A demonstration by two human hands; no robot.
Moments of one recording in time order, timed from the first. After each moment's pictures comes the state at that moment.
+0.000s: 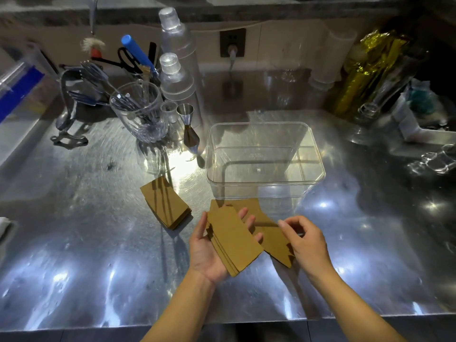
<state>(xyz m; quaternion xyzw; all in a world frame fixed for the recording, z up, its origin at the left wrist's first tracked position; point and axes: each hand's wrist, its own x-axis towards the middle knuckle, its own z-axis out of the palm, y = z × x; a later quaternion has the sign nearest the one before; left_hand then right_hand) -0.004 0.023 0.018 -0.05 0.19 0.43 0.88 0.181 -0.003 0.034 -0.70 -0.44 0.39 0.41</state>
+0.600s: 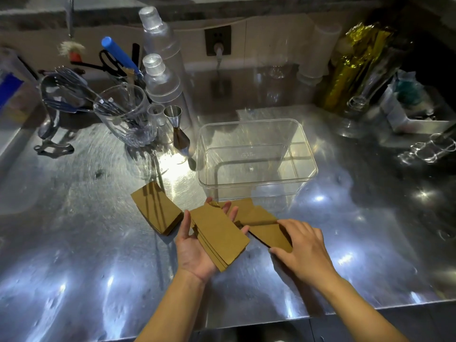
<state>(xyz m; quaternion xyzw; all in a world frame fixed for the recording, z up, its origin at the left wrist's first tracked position) -0.016 0.037 0.011 -0.04 0.17 0.46 0.87 0.194 -0.014 0.014 -0.71 -0.66 0.17 0.15</state>
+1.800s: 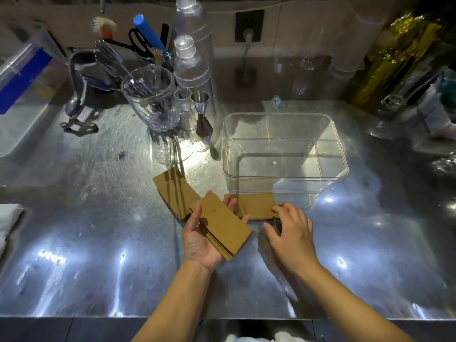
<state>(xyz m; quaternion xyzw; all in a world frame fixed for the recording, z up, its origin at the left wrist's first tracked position) -0.036 0.037 0.016 -0.06 0.22 0.54 0.81 0.132 0.014 0.023 -0.72 -0.62 0.21 0.22</state>
